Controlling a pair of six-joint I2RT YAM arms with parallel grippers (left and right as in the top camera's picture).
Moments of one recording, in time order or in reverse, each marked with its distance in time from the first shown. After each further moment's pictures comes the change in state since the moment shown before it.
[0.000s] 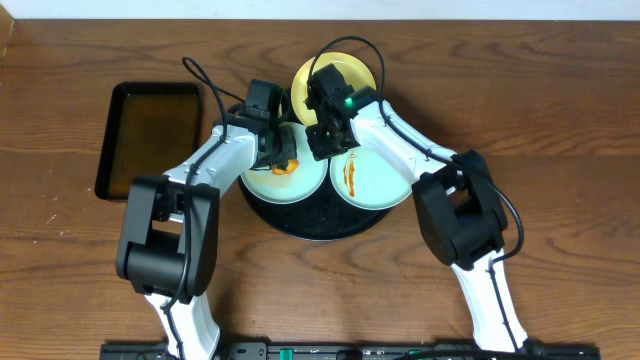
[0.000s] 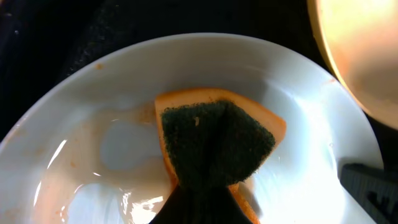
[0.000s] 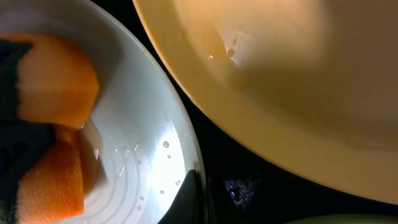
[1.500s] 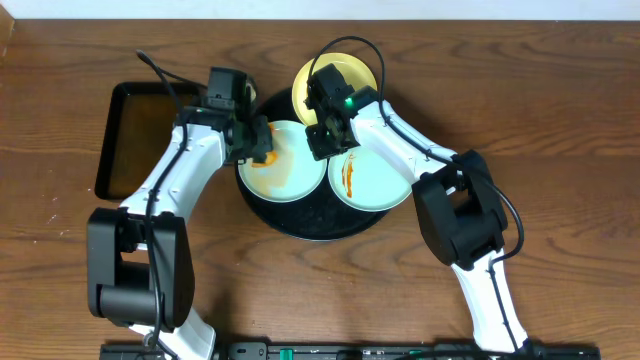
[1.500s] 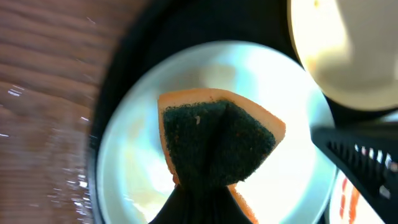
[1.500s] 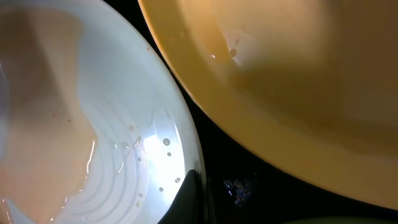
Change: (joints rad) left arm 0.103 -0.161 0.003 -0.135 0.082 0.092; right arm 0.000 0.000 0.000 0.001 -0.003 0.000
